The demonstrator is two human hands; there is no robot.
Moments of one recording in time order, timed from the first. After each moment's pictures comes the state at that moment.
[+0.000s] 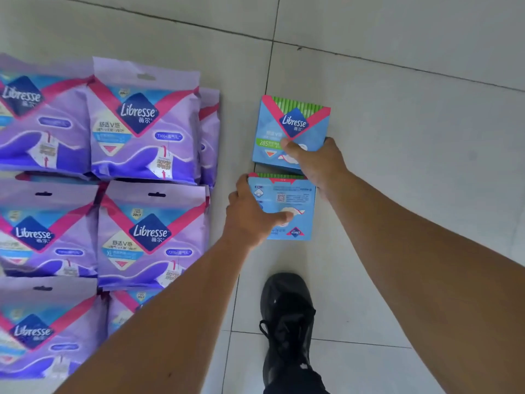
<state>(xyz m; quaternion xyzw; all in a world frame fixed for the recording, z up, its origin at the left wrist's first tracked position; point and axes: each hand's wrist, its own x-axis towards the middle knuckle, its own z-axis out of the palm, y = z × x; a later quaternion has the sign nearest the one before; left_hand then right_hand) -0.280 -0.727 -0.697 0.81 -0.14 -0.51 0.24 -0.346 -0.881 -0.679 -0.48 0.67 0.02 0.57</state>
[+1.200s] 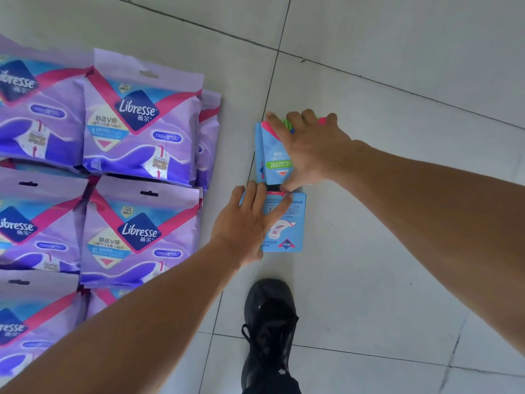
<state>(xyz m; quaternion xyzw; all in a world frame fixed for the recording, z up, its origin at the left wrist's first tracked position) -0.277 -0.731 -0.669 0.68 -0.68 -0.24 -0.16 -0.317 -0.925 -0.655 -0.93 0.16 0.32 0.02</state>
